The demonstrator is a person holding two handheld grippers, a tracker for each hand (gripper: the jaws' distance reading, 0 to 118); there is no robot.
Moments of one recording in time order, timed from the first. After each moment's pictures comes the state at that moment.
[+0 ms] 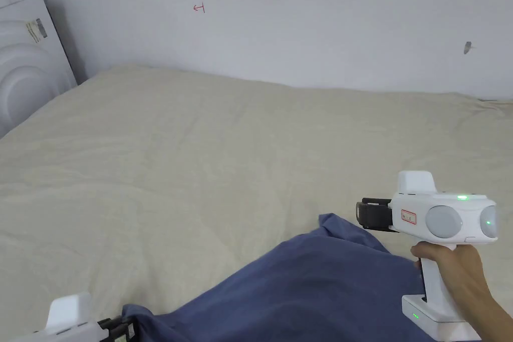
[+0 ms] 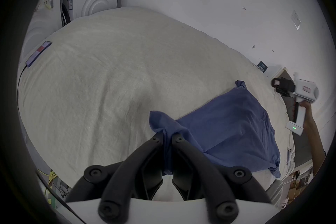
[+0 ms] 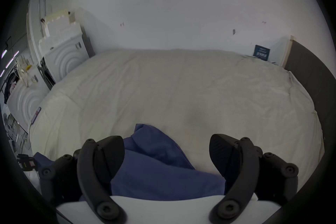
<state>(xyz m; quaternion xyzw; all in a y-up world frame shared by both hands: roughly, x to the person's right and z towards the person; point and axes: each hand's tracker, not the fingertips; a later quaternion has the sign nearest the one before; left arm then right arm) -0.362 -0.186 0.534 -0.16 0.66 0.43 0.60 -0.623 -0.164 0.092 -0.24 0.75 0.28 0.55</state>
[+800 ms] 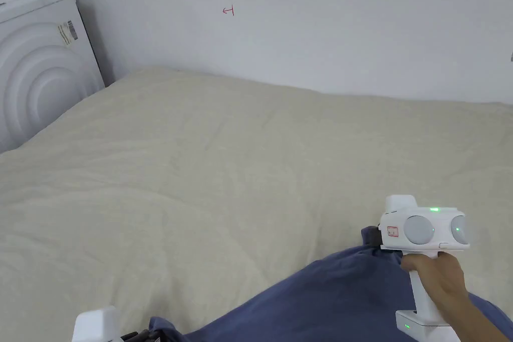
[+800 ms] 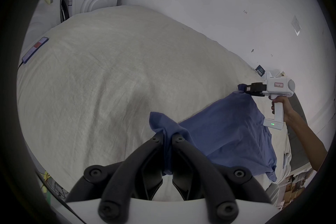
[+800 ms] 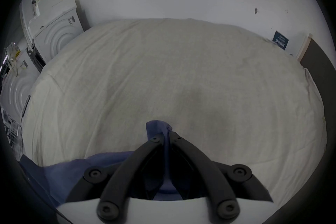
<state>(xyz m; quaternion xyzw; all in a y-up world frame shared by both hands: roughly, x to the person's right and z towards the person) -0.370 -0.191 0.539 -0.14 0.65 0.44 0.60 -0.671 -0.223 0.150 -0.27 0.73 0.34 0.53</state>
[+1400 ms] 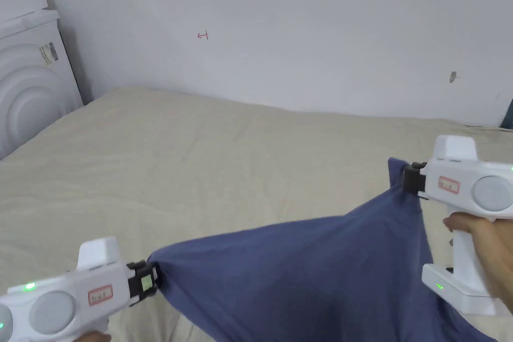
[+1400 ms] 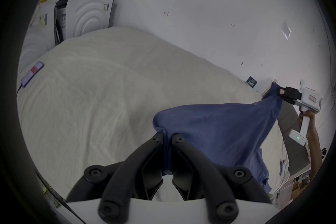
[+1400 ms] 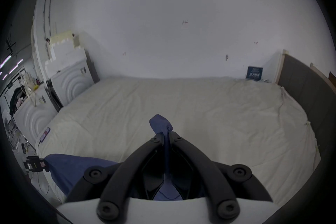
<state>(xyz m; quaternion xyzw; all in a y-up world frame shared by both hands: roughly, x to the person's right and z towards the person) -0.404 -0.116 0.510 -0.10 0.67 0.37 0.64 -0.575 -0.037 0.028 -0.19 0.77 0.16 0.59</state>
